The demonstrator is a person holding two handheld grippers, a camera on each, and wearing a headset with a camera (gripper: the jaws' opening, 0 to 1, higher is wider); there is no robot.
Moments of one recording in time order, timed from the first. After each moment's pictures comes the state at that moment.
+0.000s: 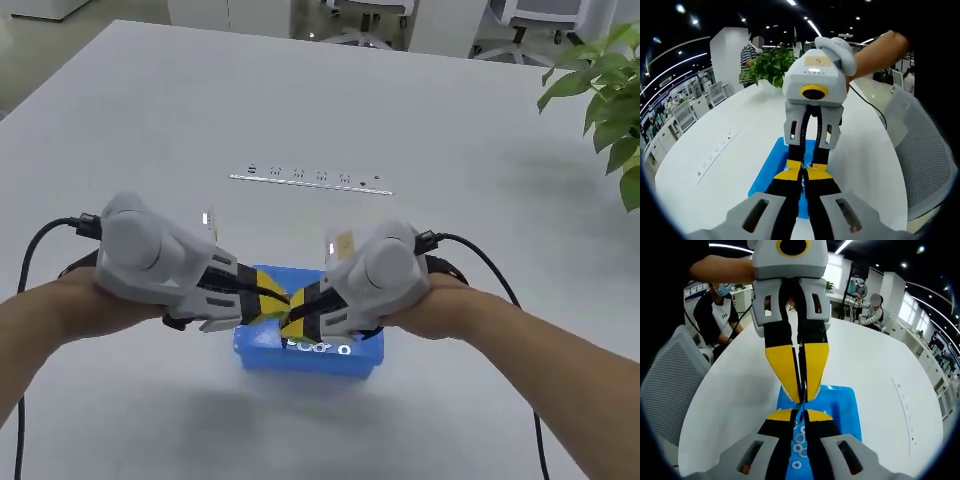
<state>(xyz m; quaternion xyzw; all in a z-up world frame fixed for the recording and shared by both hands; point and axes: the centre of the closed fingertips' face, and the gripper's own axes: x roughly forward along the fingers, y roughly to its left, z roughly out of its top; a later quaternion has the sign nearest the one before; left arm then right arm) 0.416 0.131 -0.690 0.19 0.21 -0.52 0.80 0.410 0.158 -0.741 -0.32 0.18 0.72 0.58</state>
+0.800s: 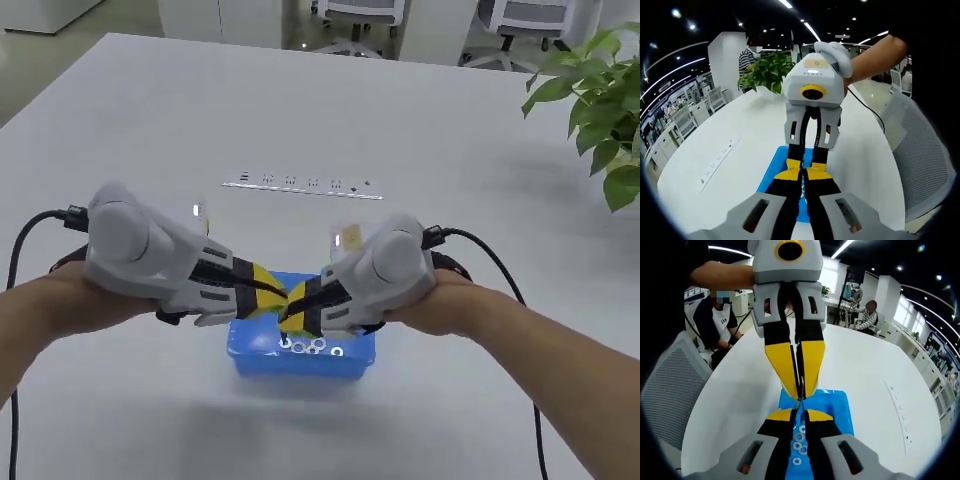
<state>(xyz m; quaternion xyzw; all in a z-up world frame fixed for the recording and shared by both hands) 0.412 0.122 -0.667 0.20 0.19 -0.53 0.80 0.410 0.150 -0.720 -0.31 0.17 0.72 0.60</state>
